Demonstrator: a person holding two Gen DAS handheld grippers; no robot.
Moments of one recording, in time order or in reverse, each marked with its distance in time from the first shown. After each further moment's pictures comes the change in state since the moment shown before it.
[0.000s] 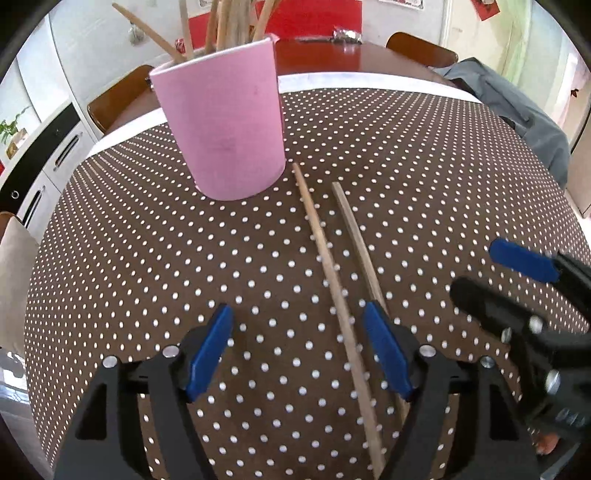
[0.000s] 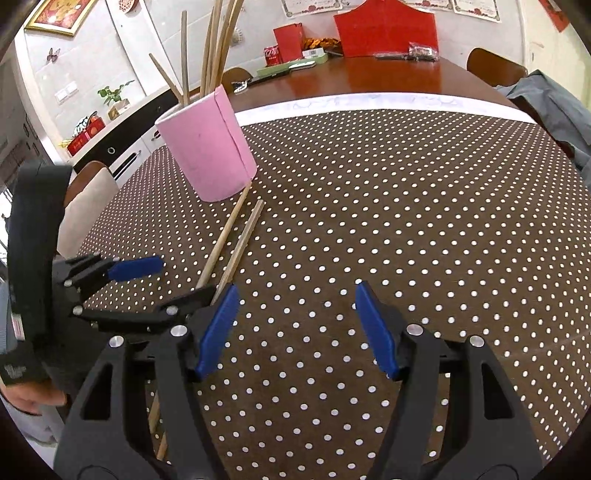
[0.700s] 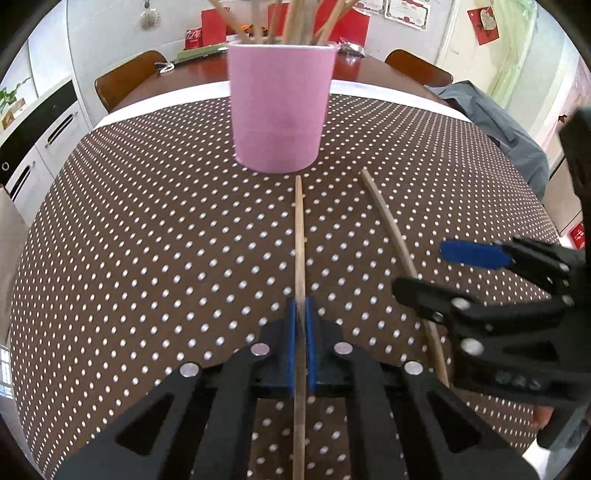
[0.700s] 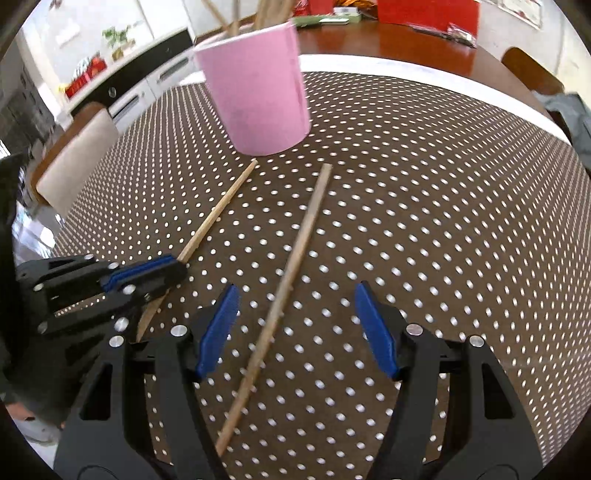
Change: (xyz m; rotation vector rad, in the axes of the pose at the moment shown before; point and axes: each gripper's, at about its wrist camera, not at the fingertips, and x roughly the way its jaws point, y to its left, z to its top) left arm -0.021 0.065 -0.030 -0.054 -0.041 -0.115; right arm 0.050 0.078 0.018 -0.131 0.214 -0.066
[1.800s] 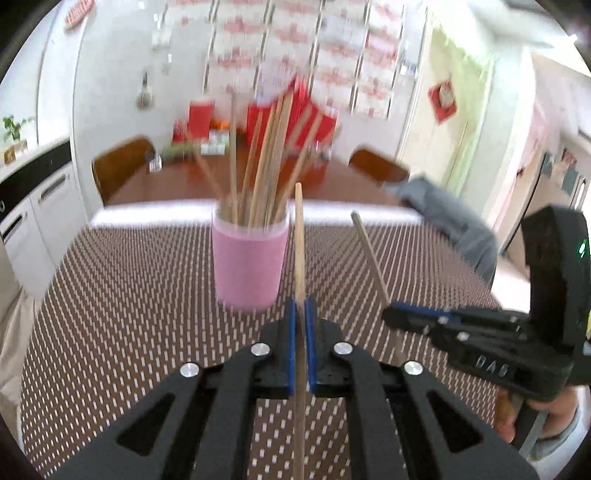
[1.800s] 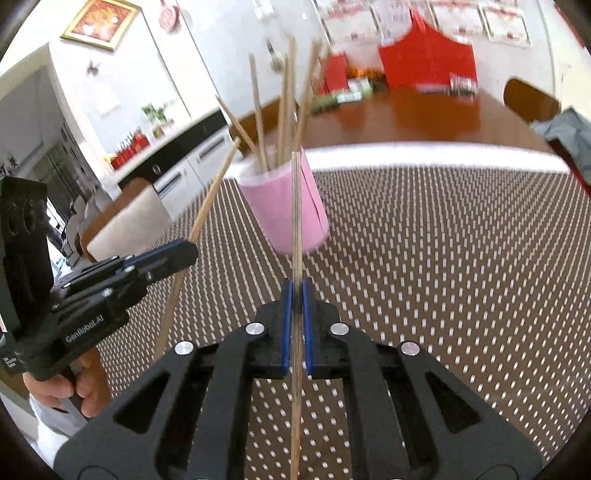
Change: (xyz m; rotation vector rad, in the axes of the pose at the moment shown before) left arm -0.091 -0.010 0.021 0.013 -0.448 -0.117; right arm -0.090 -0.054 -0.009 0.066 -0.351 0.203
